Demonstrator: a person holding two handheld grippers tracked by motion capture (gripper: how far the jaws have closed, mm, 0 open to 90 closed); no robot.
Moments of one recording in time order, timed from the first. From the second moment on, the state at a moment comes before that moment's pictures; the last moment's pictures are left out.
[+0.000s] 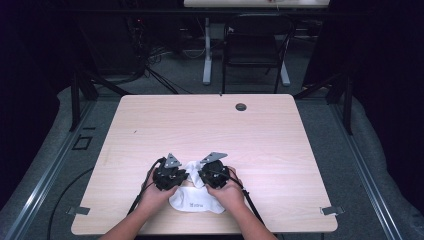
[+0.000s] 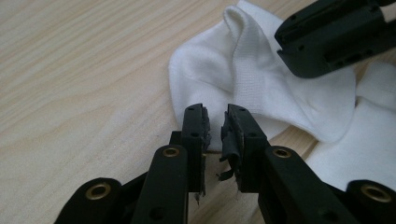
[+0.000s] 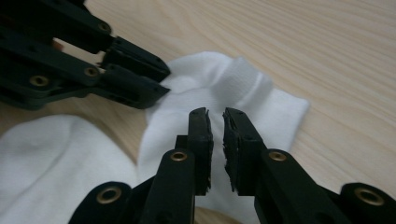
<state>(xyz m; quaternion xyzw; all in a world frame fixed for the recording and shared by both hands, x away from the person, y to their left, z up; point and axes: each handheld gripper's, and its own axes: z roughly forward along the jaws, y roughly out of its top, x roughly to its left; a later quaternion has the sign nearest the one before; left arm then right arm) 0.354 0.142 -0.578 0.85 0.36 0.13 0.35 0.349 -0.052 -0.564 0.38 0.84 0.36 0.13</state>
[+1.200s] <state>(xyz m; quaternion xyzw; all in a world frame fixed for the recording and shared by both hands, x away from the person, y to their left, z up) 0.355 0.149 -0.581 0.84 0.37 0.12 0.37 0.335 -0.038 -0.552 0.37 0.83 0.38 0.15</state>
